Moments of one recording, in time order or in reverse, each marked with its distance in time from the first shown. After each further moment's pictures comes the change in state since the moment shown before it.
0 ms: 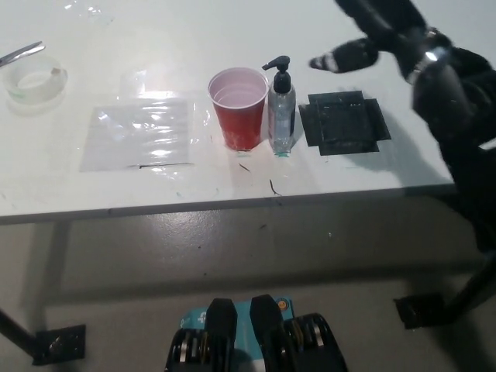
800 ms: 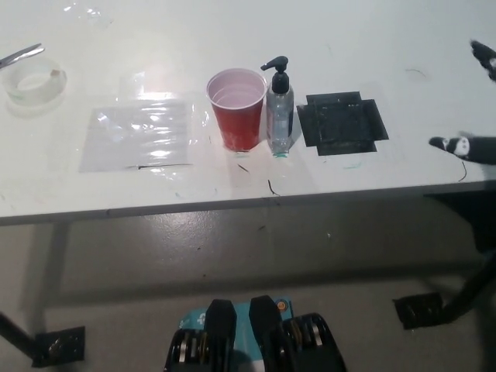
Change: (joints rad) left_arm 0.001 0.000 0.000 0.023 0.004 -0.023 -0.002; right_arm 0.442 0.032 -0.442 -0.218 0.317 0.183 0.003
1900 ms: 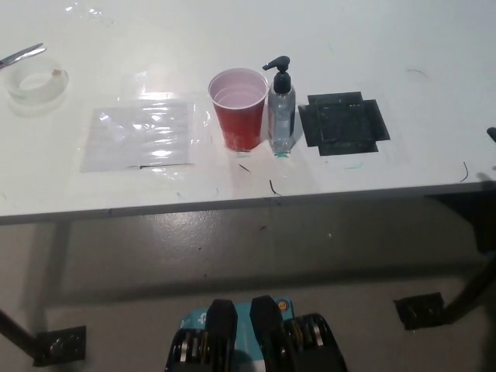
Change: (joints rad) left_arm 0.000 -0.011 -0.001 -0.002 0.003 0.000 0.004; right_arm -0.039 0.194 -0.371 0.159 0.452 0.207 -0.290
